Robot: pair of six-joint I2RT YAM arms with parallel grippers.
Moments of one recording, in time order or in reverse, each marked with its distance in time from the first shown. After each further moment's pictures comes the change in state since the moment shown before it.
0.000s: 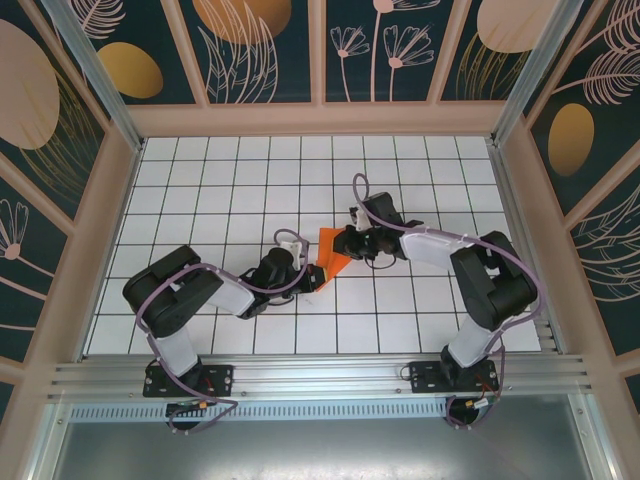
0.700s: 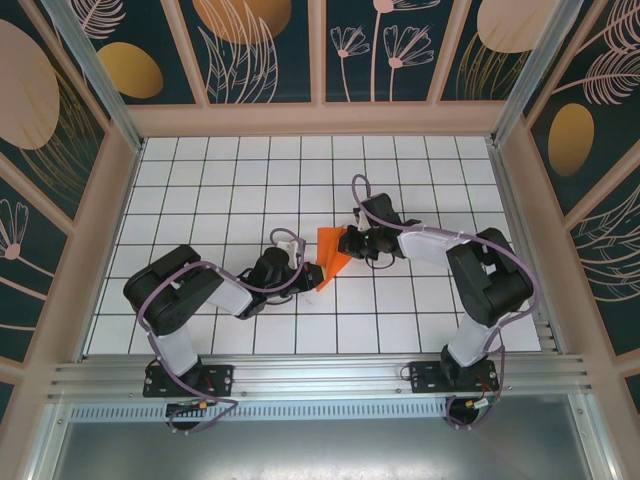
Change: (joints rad) left arm 0.026 0.010 -0.019 0.061 0.041 -0.054; right arm -0.005 0.035 0.007 -0.027 0.116 0.000
